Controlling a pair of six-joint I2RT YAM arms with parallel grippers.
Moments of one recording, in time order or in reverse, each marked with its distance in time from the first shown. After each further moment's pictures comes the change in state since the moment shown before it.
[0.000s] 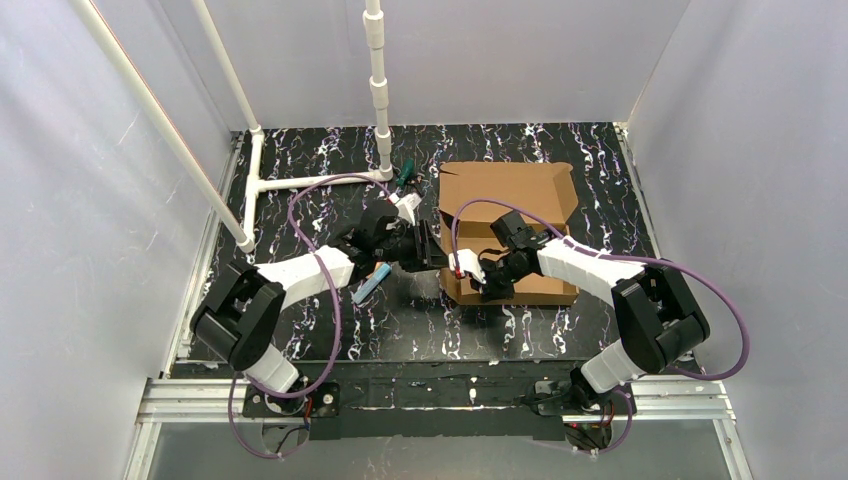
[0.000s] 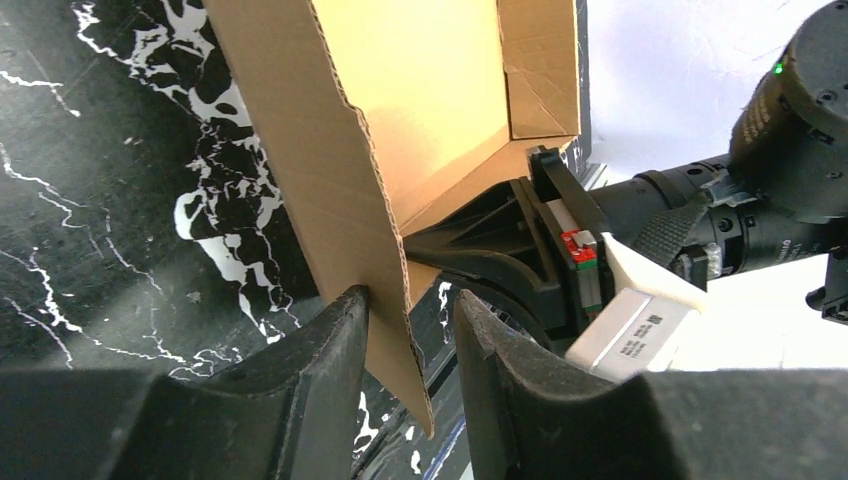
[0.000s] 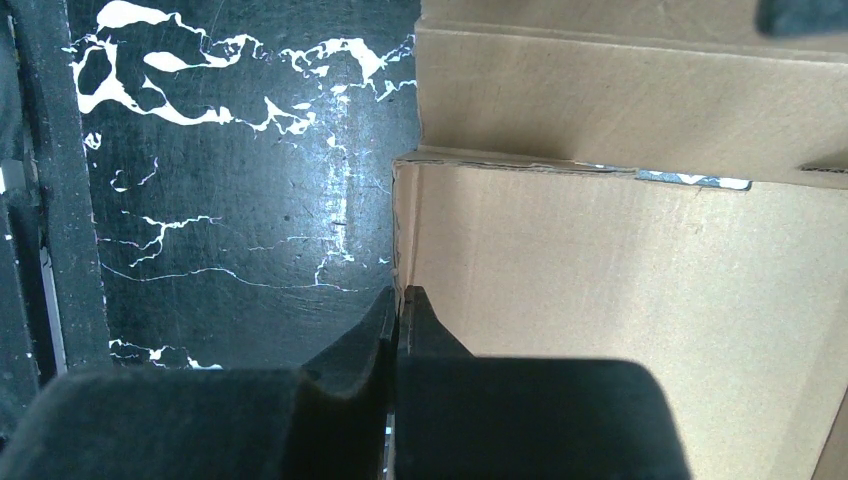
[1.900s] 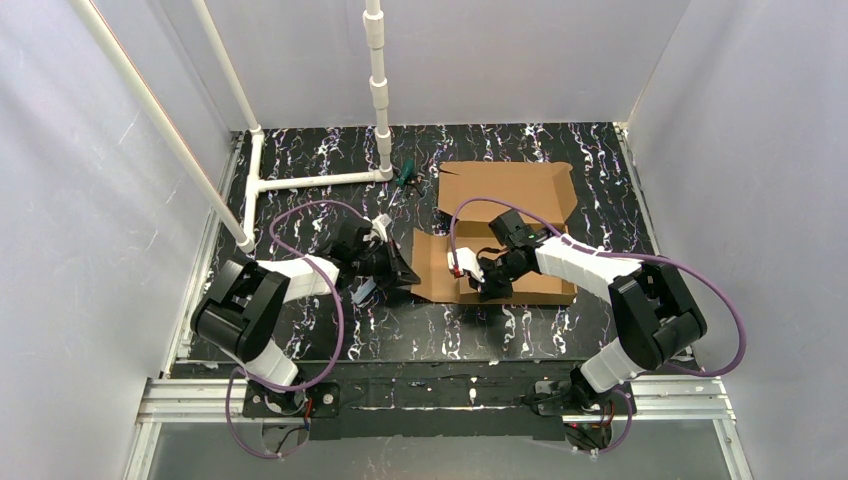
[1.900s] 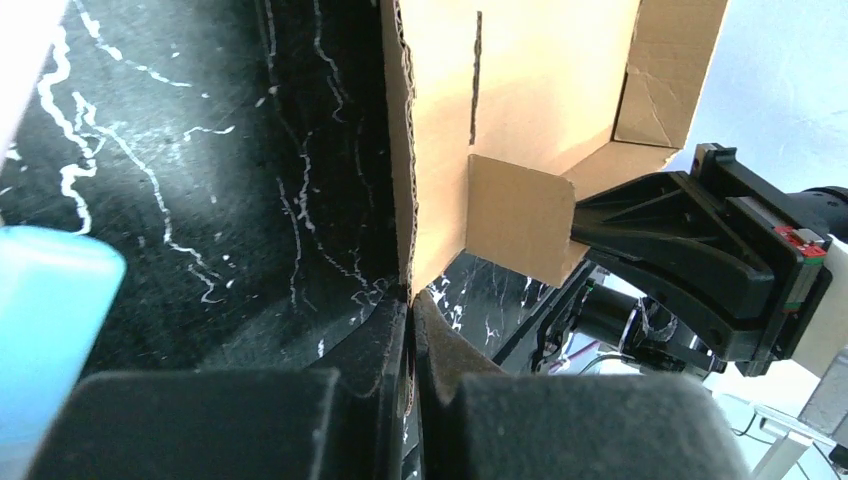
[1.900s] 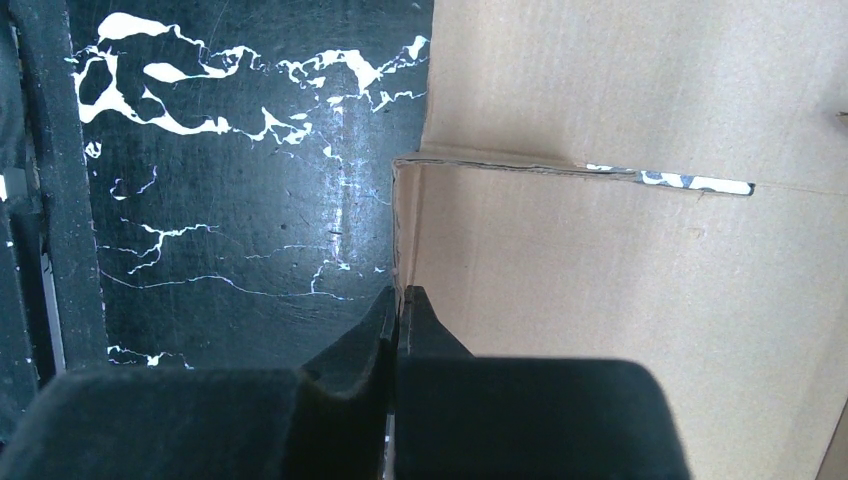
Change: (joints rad) left arm 0.167 0.043 -0.197 0.047 0.078 -0.002; right arm 0.000 0.020 0.015 0.000 -0.008 0.001
